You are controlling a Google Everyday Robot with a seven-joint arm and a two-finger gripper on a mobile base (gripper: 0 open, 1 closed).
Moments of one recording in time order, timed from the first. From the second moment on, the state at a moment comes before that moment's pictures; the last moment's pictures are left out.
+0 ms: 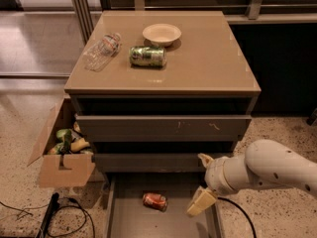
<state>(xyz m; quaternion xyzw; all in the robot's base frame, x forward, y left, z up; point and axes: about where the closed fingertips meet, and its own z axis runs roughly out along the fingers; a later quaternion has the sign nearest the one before) 0.434 -0.112 0.605 -0.55 0.77 0.18 0.27</state>
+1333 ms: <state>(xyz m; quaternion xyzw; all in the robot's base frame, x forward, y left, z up) 0.460 -0.118 0.461 -0.49 0.81 0.21 0.23</state>
